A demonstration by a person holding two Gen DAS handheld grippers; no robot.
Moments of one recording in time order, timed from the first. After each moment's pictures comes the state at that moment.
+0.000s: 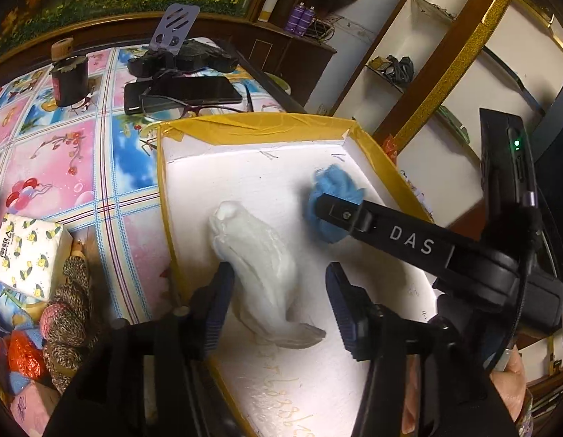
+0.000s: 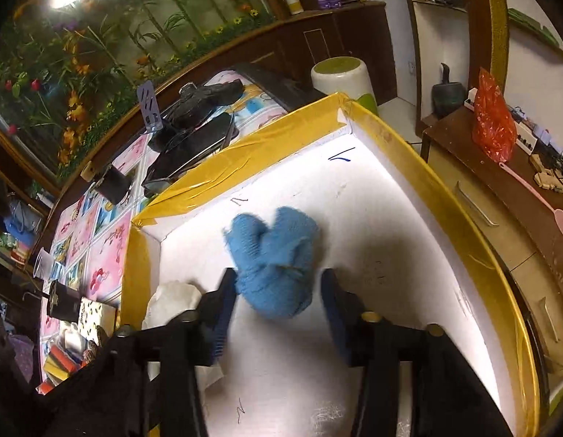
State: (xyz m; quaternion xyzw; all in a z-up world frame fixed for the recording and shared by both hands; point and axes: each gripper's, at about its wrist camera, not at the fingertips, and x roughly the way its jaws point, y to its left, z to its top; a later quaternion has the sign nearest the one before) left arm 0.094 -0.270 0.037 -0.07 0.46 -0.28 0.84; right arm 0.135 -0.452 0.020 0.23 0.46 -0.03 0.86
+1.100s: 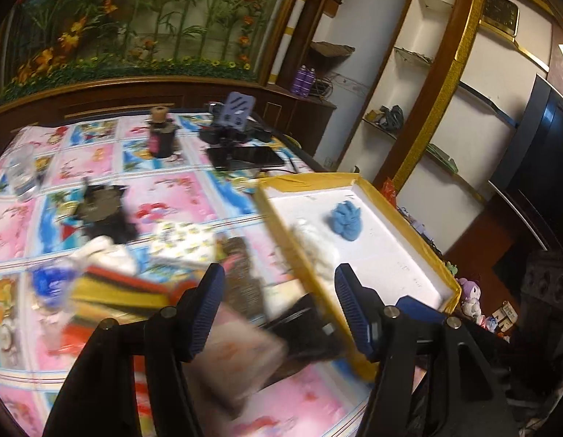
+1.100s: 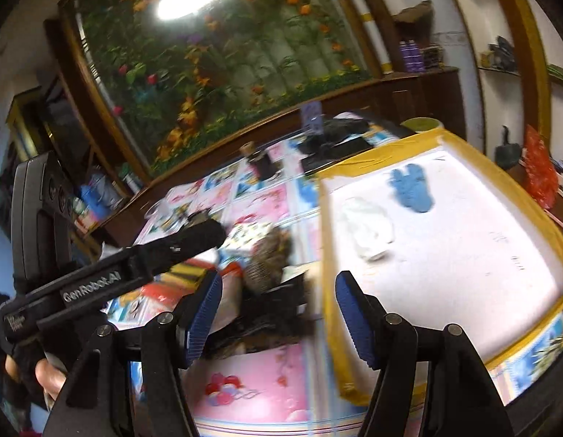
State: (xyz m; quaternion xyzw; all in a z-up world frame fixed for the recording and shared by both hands) left arm 0.002 -0.112 0.106 -0.07 0.35 -0.26 0.89; right arm -0.050 -0.309 0.094 0.19 0.33 0.12 0.92
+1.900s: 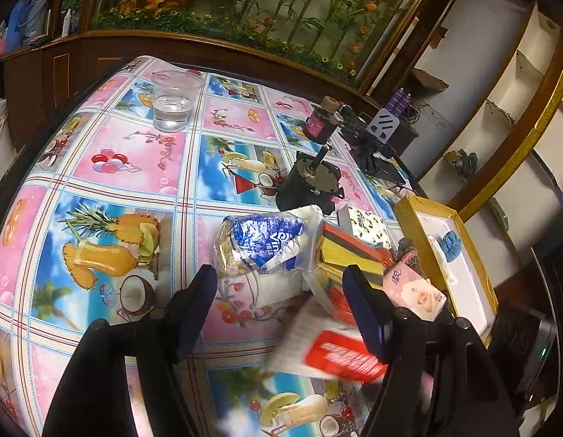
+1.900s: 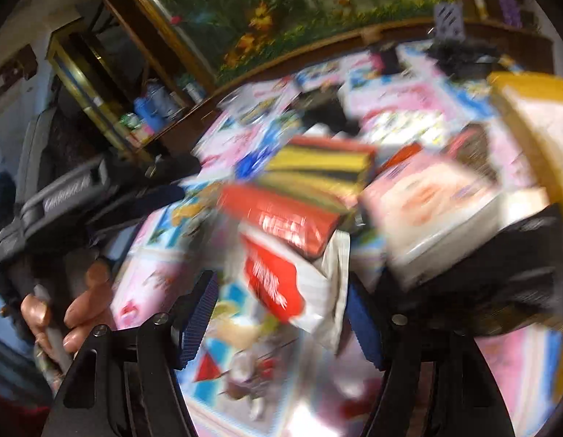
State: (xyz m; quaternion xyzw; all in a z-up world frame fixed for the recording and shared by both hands) left arm 0.015 0.063 0.066 -0.17 0.40 -0.13 0.89; right arm 0.011 -0.152 0.020 0.16 0.45 0.30 0.83
